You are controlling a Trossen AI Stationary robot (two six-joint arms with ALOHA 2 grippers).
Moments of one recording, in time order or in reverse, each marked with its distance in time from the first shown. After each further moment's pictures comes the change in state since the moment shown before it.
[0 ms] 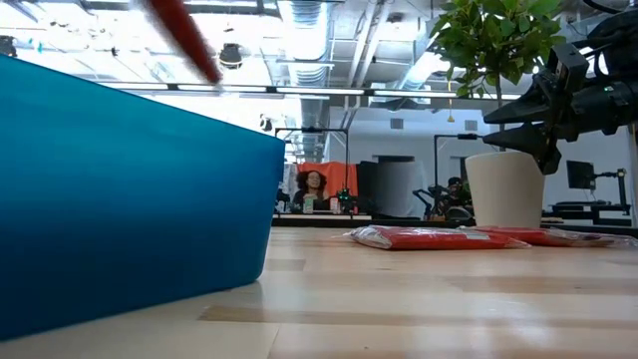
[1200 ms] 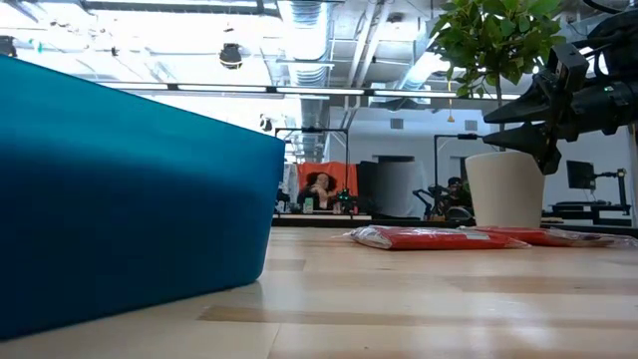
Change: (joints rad) left arm -0.010 0.000 -0.380 0.373 0.065 -0.013; right arm 0.000 0.000 0.000 0.001 0.000 0.003
